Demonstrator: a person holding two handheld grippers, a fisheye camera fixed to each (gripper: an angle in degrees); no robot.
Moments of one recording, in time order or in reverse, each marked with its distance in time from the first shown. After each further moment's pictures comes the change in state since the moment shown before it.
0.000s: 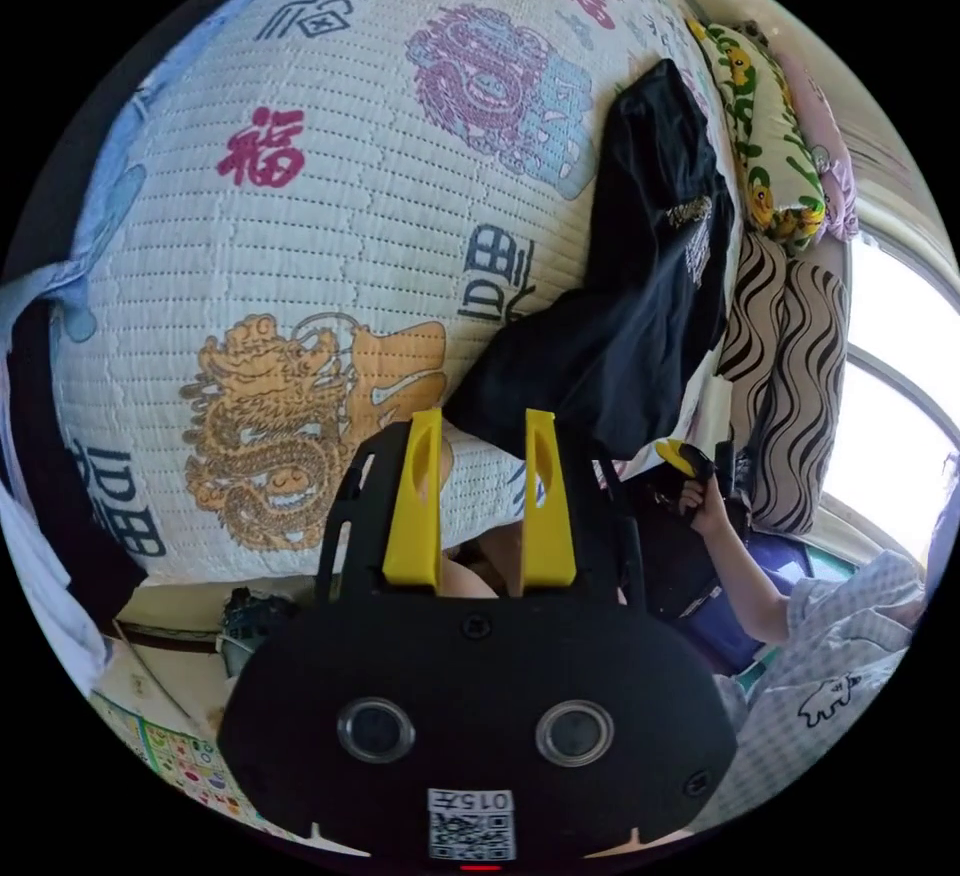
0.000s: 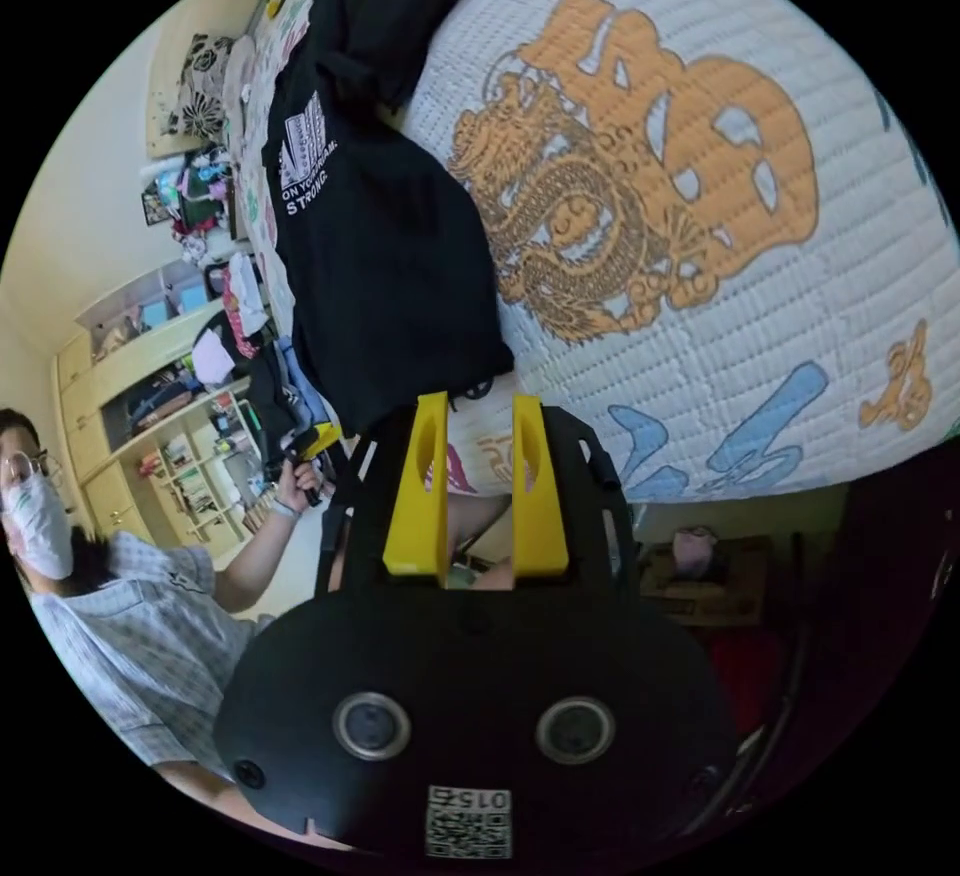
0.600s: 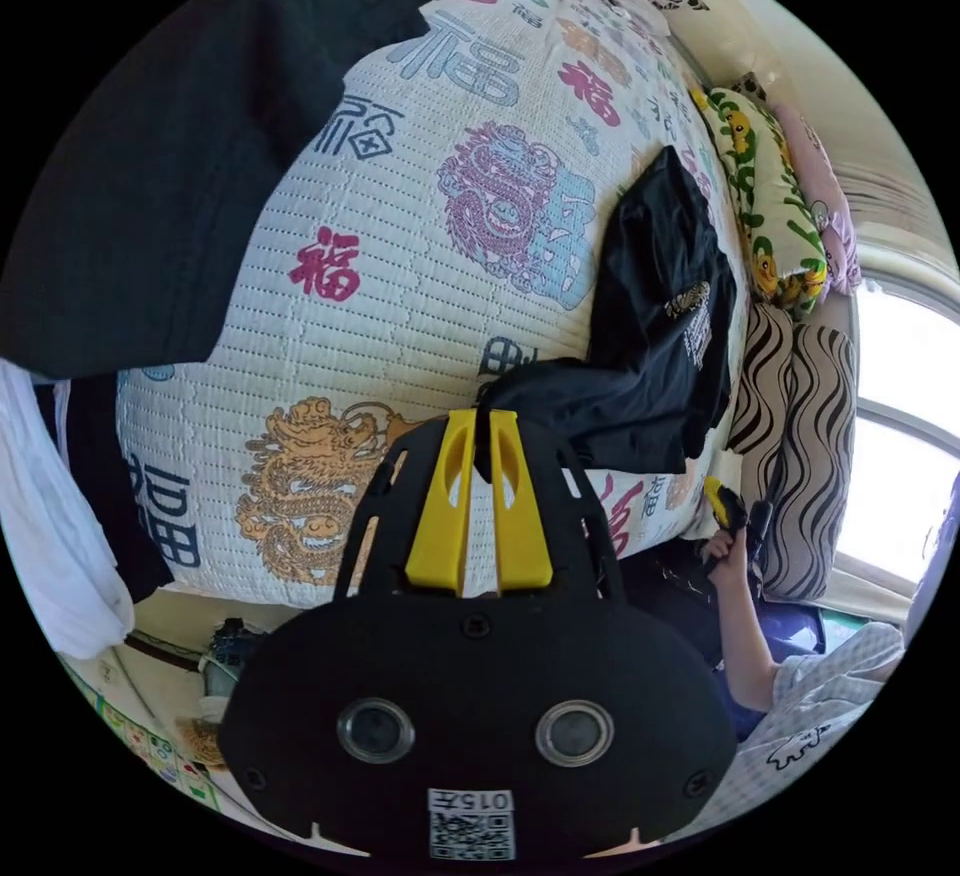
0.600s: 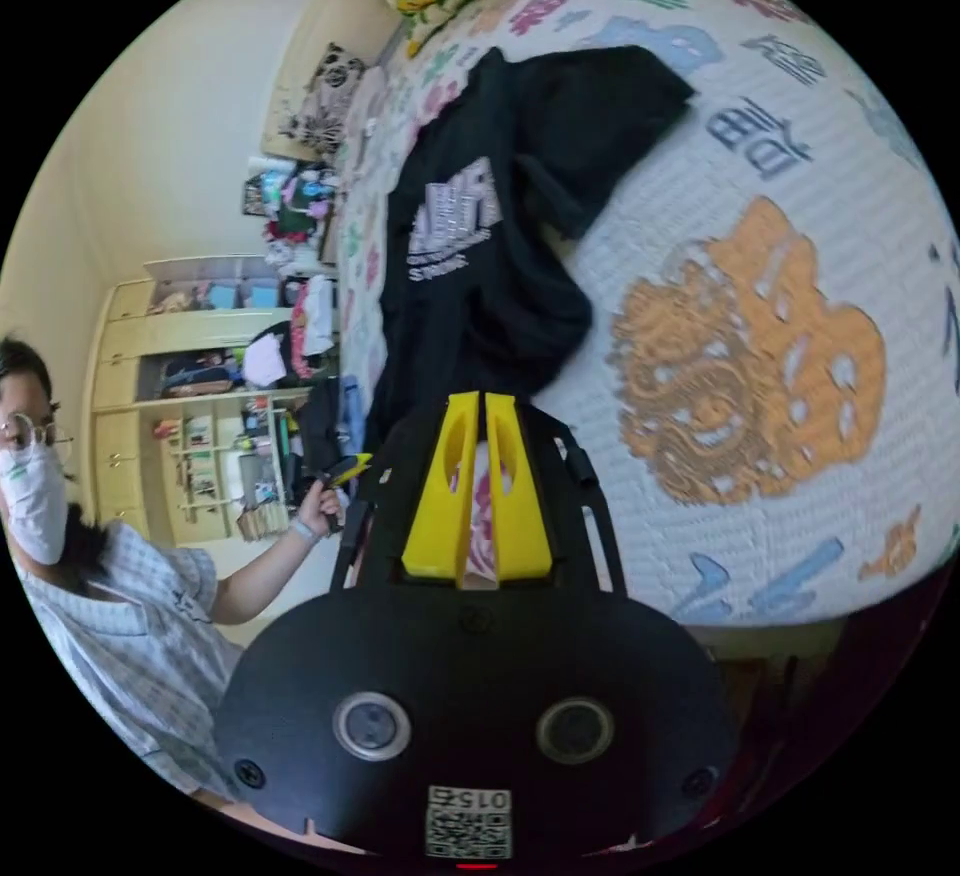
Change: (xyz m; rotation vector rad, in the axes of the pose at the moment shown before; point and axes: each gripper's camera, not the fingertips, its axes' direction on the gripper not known) left arm -0.069 -0.006 -0.001 0.235 -0.062 -0.075; right arm 0.026 -0.010 -0.007 0.223 -0.018 -0.205
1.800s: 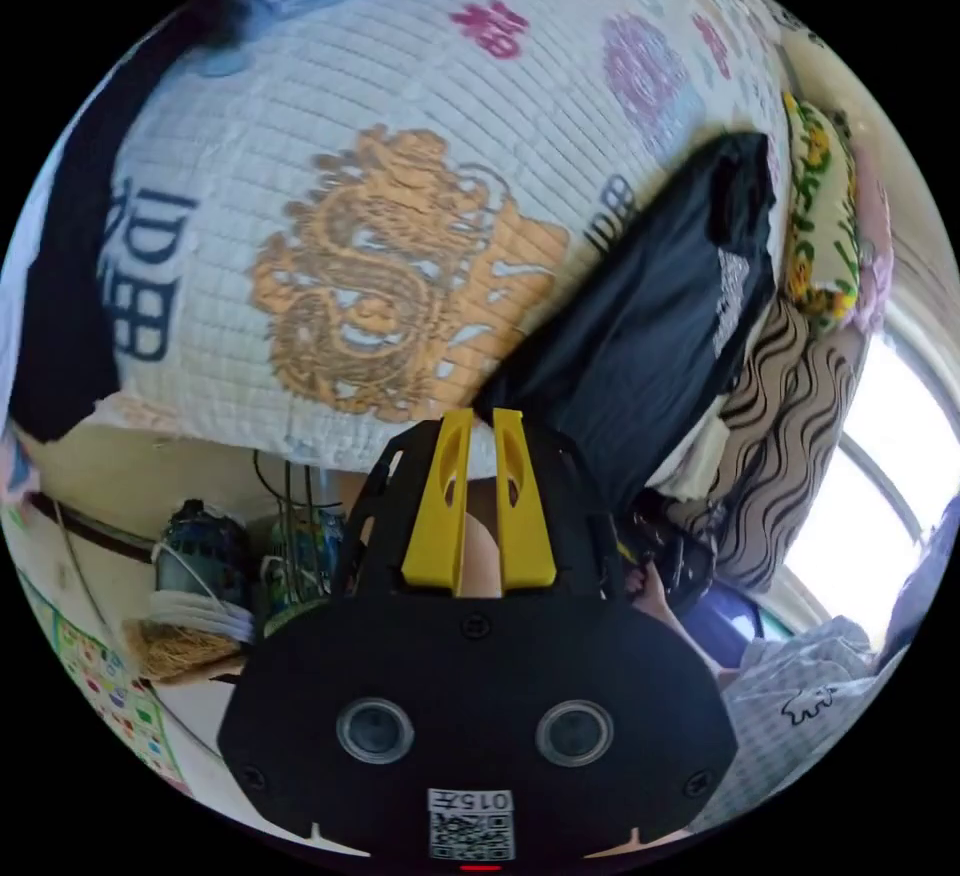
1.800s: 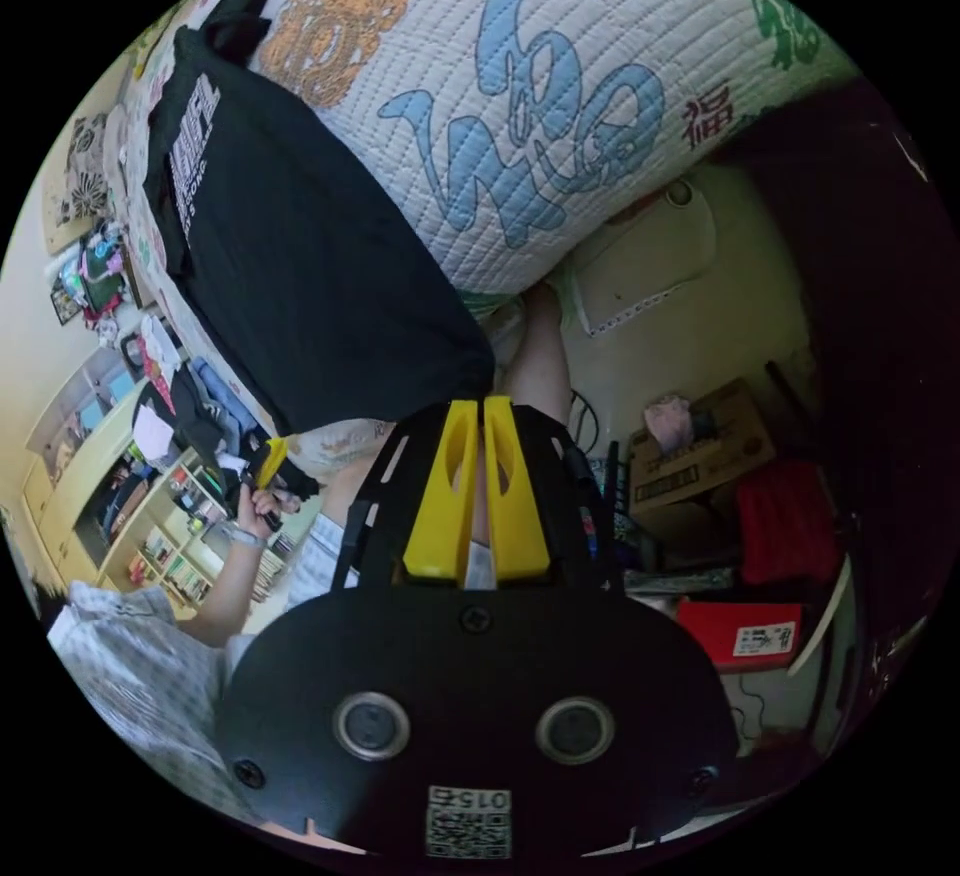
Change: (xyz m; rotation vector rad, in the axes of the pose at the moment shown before) left arm -0.080 0.029 0.059 -0.217 0.066 -0.223; right arm 0.062 0.095 0.094 -0.255 0.226 0.518
